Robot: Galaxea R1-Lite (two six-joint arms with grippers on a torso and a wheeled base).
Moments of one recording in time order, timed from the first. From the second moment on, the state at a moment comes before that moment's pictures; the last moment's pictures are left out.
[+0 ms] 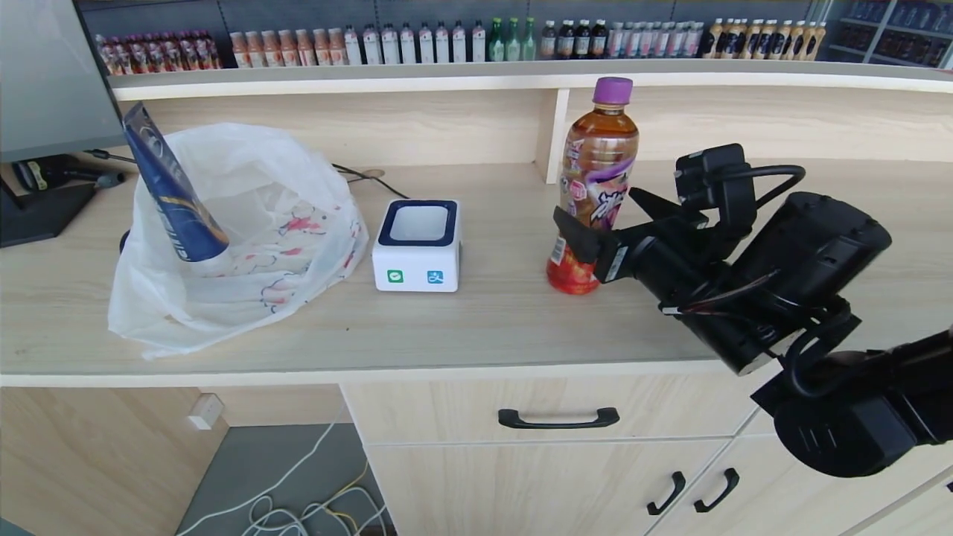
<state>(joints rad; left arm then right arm) 0.00 0.00 0.00 0.00 0.00 0.00 0.54 1.85 -0.84 -1.29 -0.13 -0.12</state>
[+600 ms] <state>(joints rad) 0.00 0.00 0.00 0.00 0.00 0.00 0.54 1.94 -0.96 -1.29 -0.14 -0.12</state>
